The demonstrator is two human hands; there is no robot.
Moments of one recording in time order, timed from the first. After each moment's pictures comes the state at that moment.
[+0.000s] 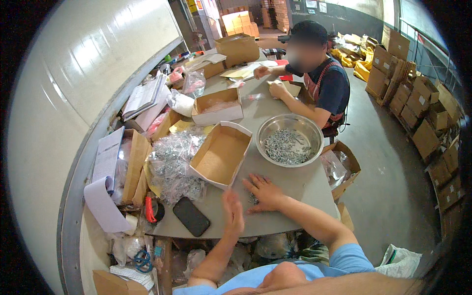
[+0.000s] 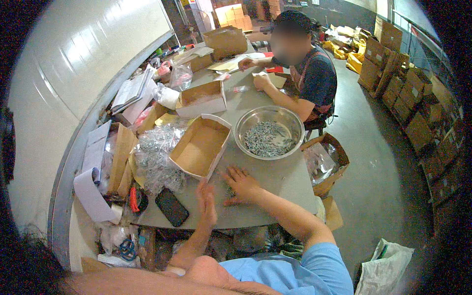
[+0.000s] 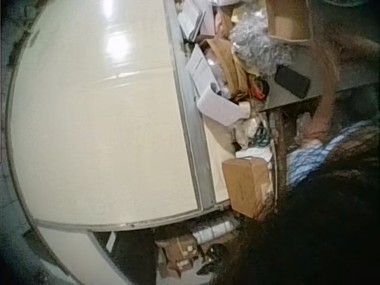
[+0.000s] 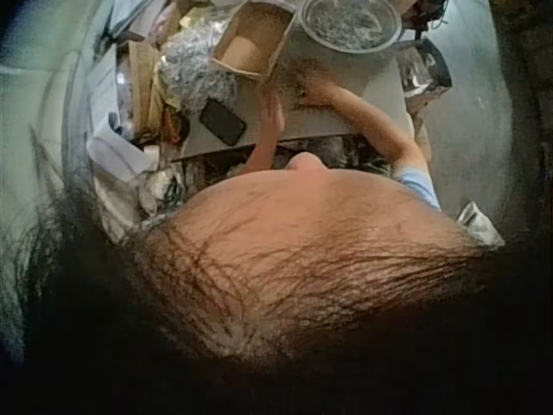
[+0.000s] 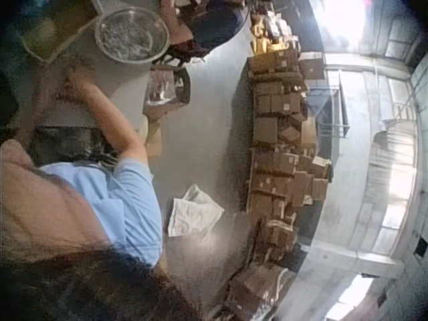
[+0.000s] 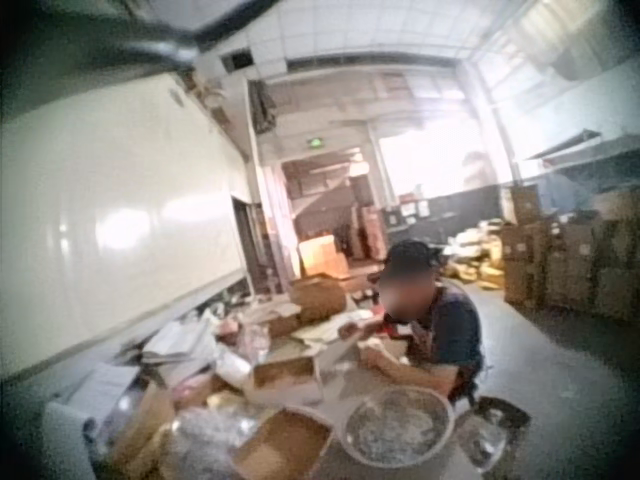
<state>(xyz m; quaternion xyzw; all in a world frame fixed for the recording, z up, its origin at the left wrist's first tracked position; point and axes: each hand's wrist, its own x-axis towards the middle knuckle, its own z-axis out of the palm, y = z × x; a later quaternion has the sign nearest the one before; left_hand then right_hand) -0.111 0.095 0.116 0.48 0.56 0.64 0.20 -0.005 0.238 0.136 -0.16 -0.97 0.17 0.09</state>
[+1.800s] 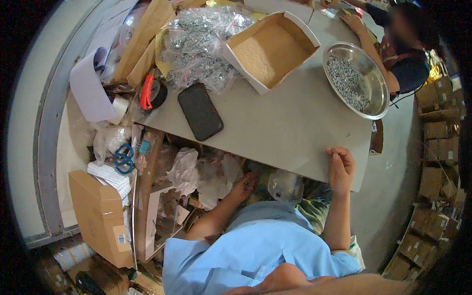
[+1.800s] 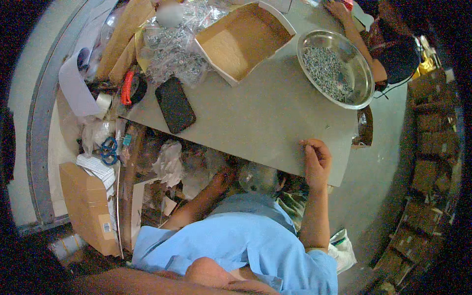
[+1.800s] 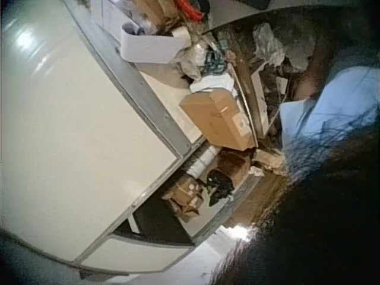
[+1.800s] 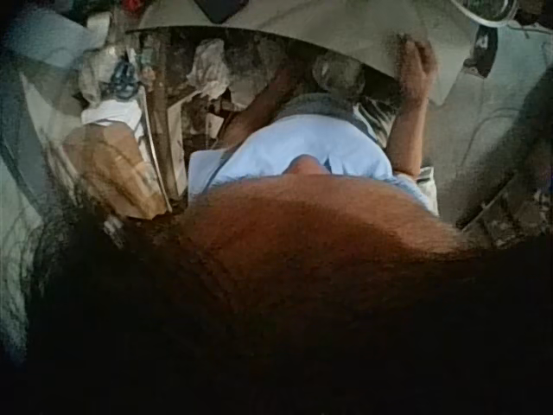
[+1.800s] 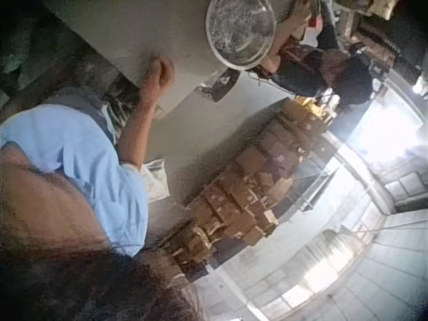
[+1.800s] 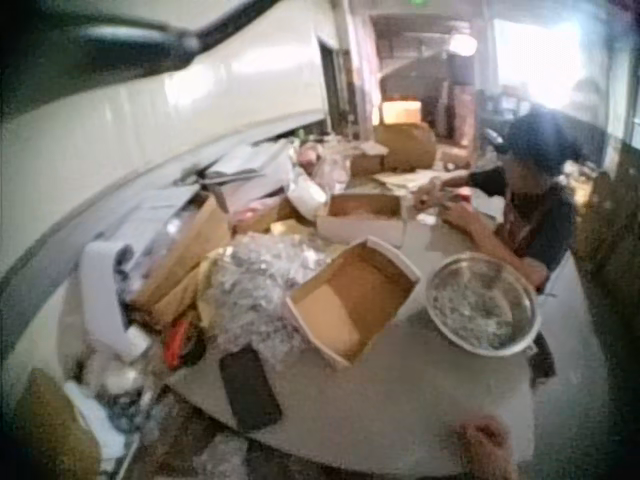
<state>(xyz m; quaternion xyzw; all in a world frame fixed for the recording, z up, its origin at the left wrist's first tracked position) -0.036 -0.058 -0.099 -0.09 0.43 0.67 0.59 0.115 0.200 0.111 -0.29 -0.54 0.69 0.38</state>
